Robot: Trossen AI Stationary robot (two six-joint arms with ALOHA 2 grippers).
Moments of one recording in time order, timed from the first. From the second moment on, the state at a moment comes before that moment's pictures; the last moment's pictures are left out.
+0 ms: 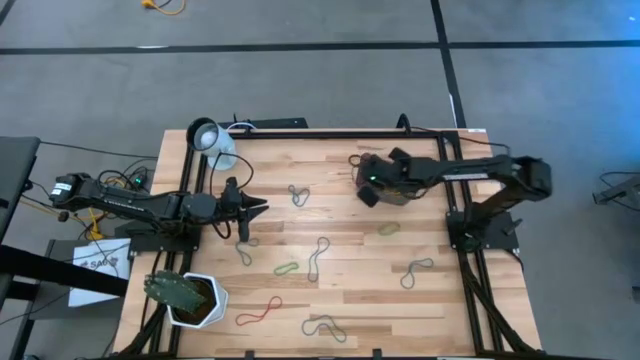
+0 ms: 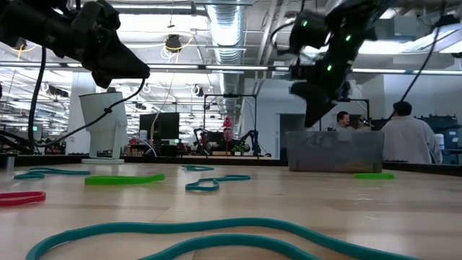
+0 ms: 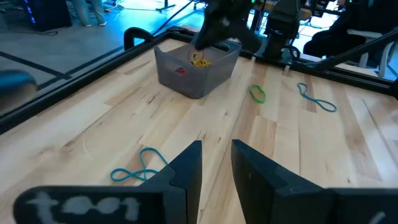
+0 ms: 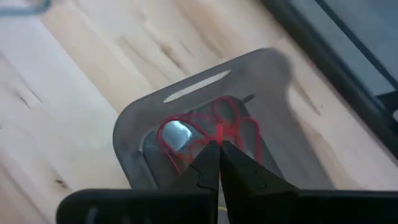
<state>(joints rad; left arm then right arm) -0.12 0.71 0.29 0.13 -0.40 -0.27 -0.24 1.49 0.93 -0.55 0.41 0.27</state>
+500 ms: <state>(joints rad) -0.12 0.71 0.29 0.13 -0.40 -0.28 -0.24 1.59 0.98 -0.57 0.30 0.22</state>
